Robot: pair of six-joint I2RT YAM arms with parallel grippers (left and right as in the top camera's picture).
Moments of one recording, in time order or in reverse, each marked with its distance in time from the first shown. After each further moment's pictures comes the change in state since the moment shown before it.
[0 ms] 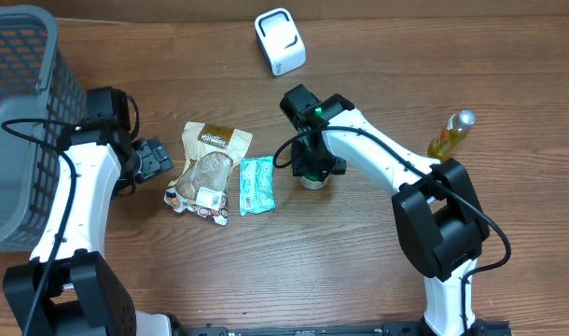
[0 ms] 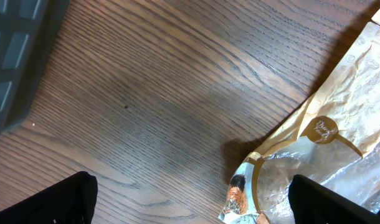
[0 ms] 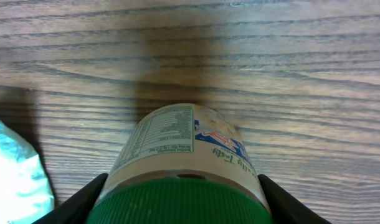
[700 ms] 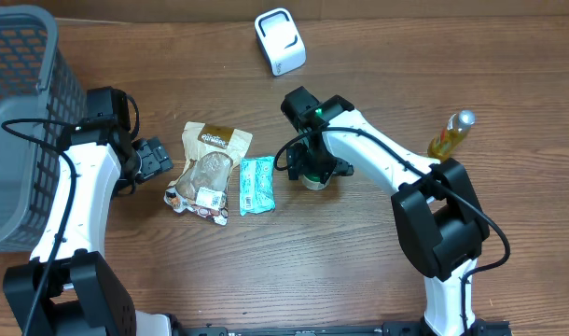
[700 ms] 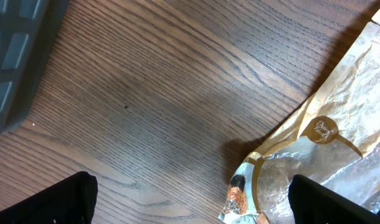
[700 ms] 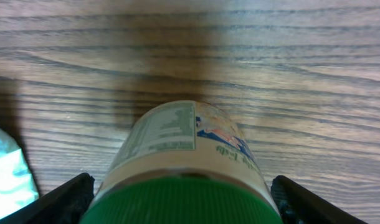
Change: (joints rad) left arm 0.000 0.000 0.000 0.000 0.000 0.000; right arm 0.000 0.000 -0.021 0.001 -0.003 -0.021
